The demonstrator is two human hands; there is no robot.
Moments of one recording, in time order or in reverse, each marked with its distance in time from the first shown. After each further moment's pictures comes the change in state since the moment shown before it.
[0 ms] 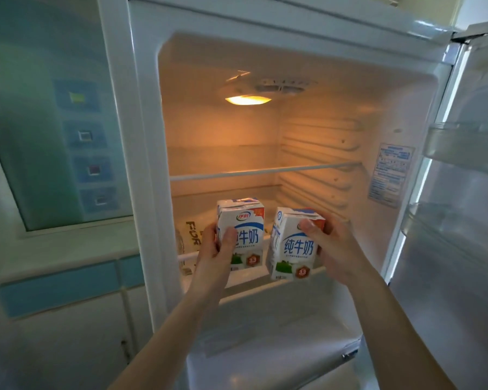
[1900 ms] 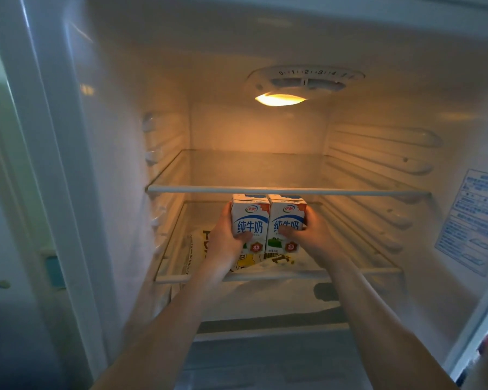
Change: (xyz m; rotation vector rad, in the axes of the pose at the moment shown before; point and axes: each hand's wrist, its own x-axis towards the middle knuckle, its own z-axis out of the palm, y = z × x) left_hand 0.128 -0.029 0.034 0.570 0.233 0.071; right_hand 0.162 0.050 -0.002 -0.309 -0.192 0.016
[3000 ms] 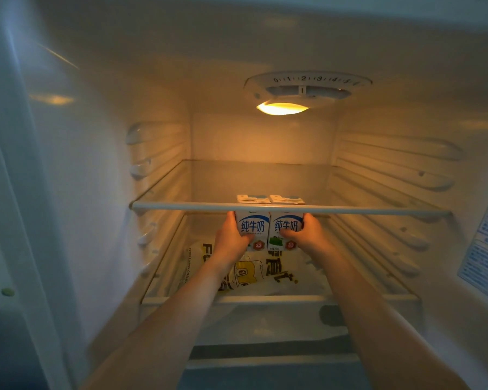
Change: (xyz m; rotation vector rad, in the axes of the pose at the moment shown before) left_hand 0.059 -0.010 0.023 -0.010 0.013 -0.108; right_hand 0.065 0.014 -0.002 -0.097 0.051 0.161
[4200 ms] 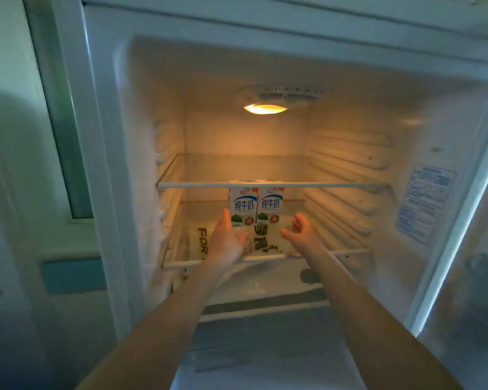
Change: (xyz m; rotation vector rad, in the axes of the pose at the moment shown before) left_hand -0.091 0.015 -0.025 0.212 -0.089 -0.002; right_hand -0.106 0.001 -0.004 0.000 0.091 0.048
